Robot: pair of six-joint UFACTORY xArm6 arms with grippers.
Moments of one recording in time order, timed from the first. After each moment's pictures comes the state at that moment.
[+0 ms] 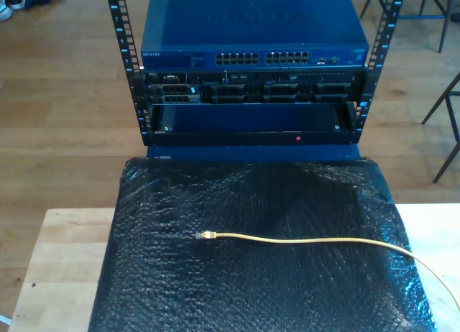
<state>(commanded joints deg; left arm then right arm) 79.2 -32.1 -19.1 3.5 79.1 -187.5 -68.9 -34.1 -34.4 8.8 84.8 -147.2</state>
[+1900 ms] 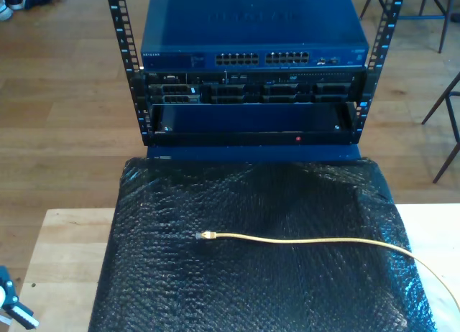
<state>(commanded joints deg) 42.9 -31.4 -32.8 -13.7 95.1 -222.1 -45.9 -23.3 -51.9 38.2 101.7 -122.5</state>
